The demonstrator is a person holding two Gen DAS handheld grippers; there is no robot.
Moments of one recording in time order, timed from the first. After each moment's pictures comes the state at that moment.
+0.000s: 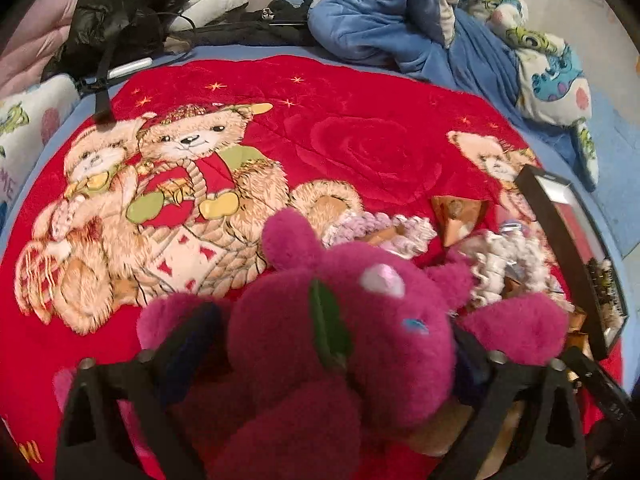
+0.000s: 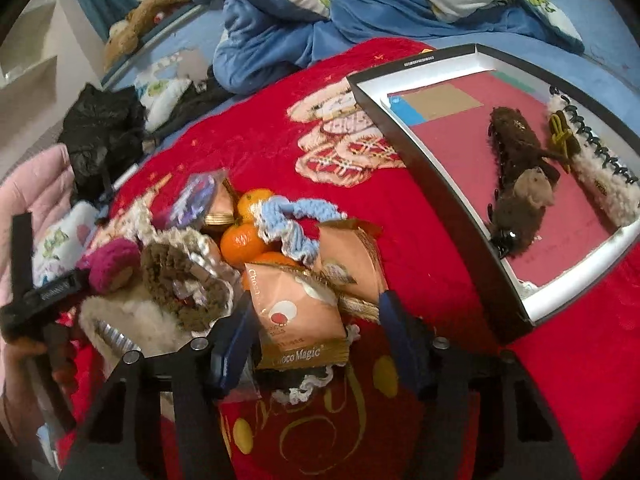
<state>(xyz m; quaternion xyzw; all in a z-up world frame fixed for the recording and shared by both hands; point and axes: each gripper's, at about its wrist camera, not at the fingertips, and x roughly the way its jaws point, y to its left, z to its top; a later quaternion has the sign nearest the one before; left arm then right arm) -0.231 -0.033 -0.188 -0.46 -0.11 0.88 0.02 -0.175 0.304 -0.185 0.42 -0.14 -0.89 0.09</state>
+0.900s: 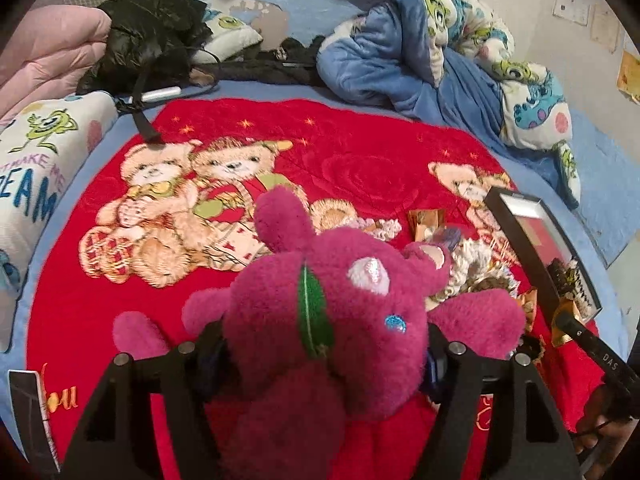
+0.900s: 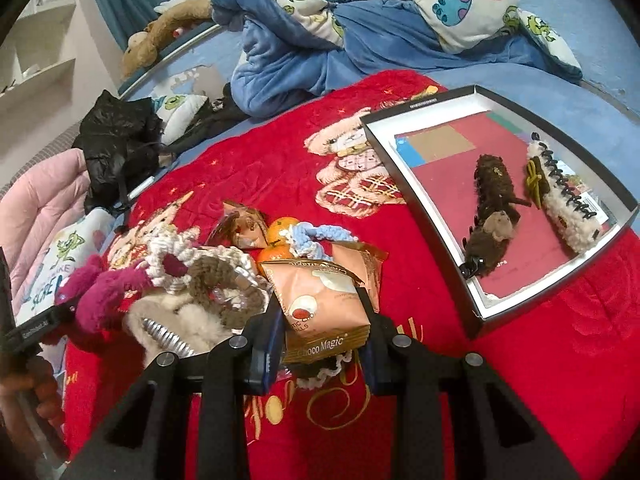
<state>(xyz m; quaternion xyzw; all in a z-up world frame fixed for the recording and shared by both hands) -0.138 -0.056 -0.125 -0.39 -0.11 0.91 0.00 -0.146 0.308 -0.141 0.38 -0.13 -0.91 0.10</state>
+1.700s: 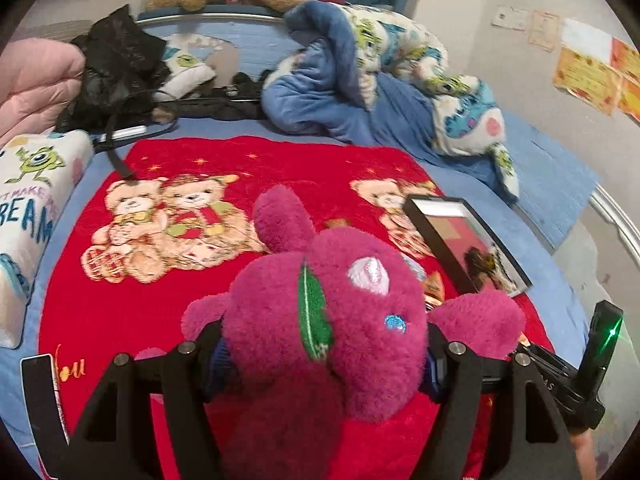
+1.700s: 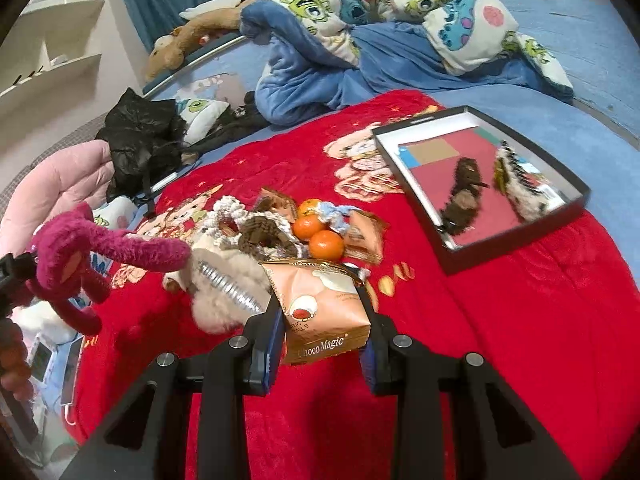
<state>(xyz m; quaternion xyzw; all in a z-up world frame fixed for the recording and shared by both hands) -0.042 -0.008 -0.051 -0.35 -0.09 0.93 0.09 -0.056 0.309 -0.116 0.36 -0.12 -0.92 0.11</state>
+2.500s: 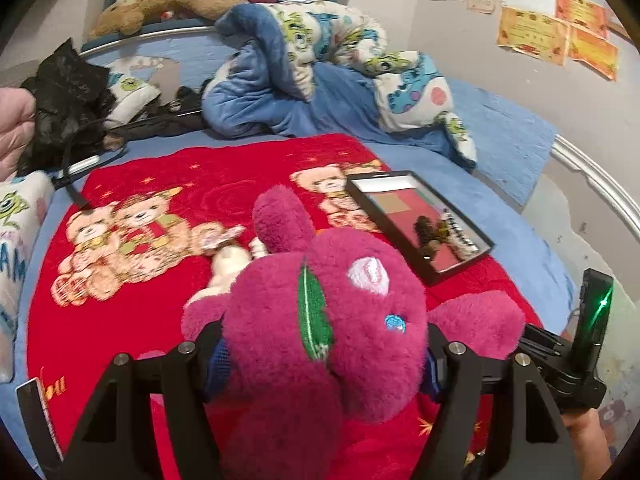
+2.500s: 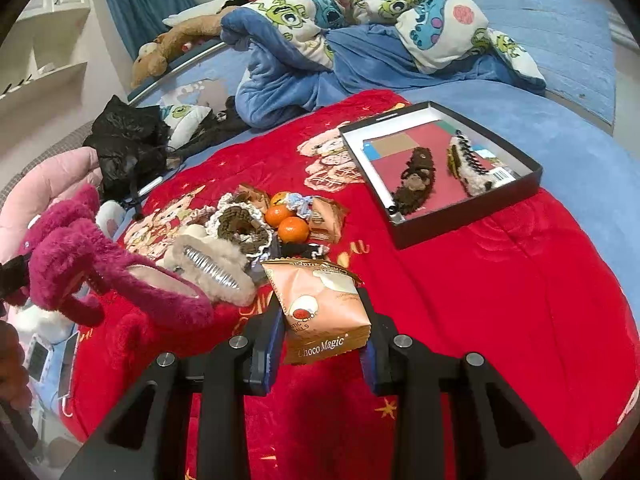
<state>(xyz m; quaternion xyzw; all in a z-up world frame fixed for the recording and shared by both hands) -0.019 0.061 -0.041 -0.34 -0.03 0.92 0.16 -0.020 0.339 -0.114 0.36 -0.13 -0.92 0.08</state>
